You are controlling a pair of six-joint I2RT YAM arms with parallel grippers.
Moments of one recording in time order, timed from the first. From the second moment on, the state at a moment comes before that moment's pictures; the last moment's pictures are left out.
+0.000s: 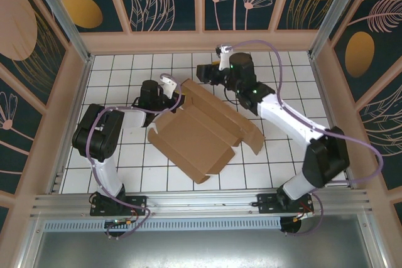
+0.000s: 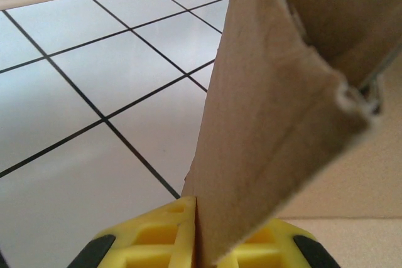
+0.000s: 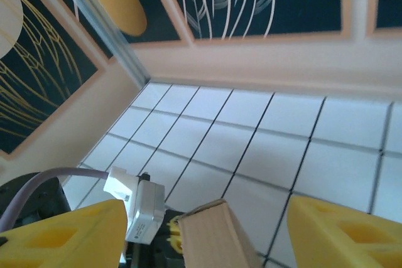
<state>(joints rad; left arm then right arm) -0.34 1.87 0.89 0.54 0.52 0.00 0.58 1.58 1.29 -0.01 -0.17 0.39</state>
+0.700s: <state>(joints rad) -0.40 1.88 0.86 0.61 0.46 -0.06 0.49 1.93 1.47 -0.19 -0.55 0.48</state>
